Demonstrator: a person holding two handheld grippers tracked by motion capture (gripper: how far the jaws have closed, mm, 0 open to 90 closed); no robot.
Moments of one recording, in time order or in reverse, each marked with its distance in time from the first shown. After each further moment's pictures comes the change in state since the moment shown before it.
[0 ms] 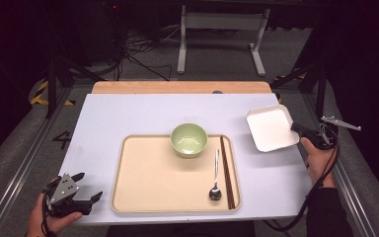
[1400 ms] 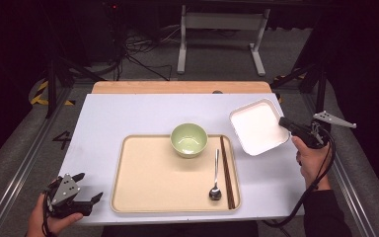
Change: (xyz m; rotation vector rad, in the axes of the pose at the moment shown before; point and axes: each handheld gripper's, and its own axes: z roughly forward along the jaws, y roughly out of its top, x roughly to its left) left arm -0.004 0.002 -0.001 0.009 0.009 0.015; right arm 0.063 0.017 -0.013 -0.079 0.161 -0.139
